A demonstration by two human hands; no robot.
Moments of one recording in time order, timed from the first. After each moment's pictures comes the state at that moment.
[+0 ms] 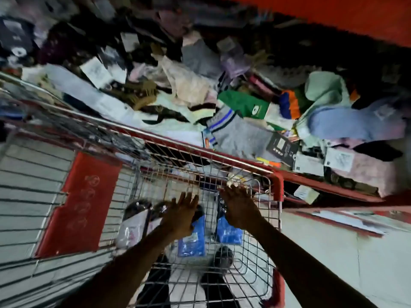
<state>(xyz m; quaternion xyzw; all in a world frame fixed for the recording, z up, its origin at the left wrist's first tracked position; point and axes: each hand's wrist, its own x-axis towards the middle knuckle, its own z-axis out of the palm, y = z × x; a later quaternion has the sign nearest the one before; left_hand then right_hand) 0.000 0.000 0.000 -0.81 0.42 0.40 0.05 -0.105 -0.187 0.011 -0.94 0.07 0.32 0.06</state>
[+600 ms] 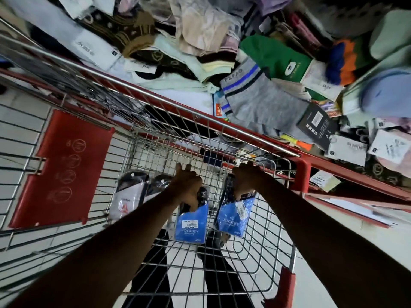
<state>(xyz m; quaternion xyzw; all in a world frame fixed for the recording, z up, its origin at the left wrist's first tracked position) 0.022 -0.030 -0.071 -0.78 0.47 0.40 0.14 -0.057 -0.229 -0.057 -0.86 0.09 0.51 0.07</state>
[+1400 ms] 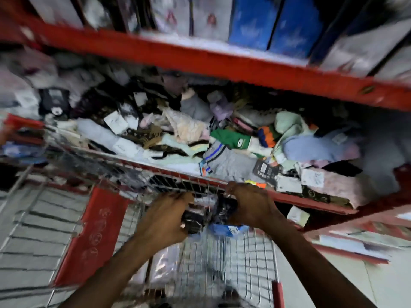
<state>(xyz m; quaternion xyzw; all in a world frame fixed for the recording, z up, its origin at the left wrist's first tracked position) 0.024 0.025 0.182 -0.86 0.49 0.10 -0.08 -0.096 -0.184 0.191 -0.98 0.15 0.10 0.12</state>
